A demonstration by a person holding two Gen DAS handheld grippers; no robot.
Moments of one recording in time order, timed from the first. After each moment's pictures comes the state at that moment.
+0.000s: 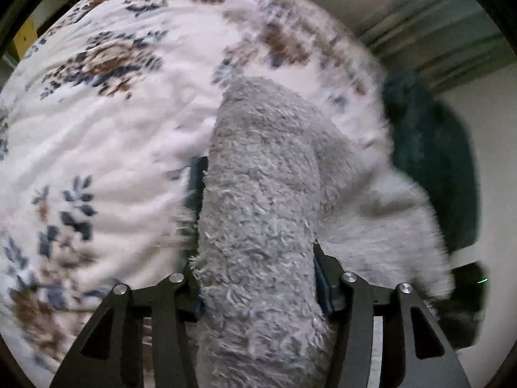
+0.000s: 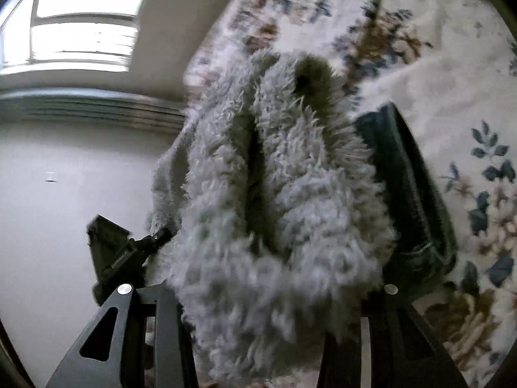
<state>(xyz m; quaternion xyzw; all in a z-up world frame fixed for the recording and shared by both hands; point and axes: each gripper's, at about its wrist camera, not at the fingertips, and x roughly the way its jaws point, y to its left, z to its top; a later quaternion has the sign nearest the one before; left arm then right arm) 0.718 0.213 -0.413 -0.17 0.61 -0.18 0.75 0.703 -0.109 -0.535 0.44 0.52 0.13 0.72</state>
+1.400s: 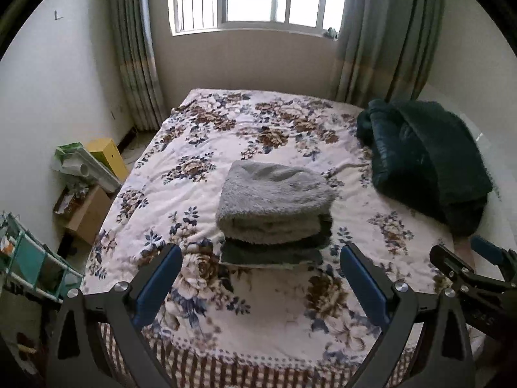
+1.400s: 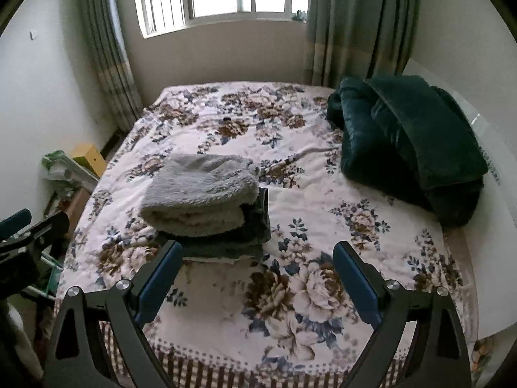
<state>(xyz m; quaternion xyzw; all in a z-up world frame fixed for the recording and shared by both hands) 0.357 0.156 -0.105 -0.01 0.41 -0.06 0.91 0.324 -0.071 -0.093 0.03 0.42 -0.05 0.91</state>
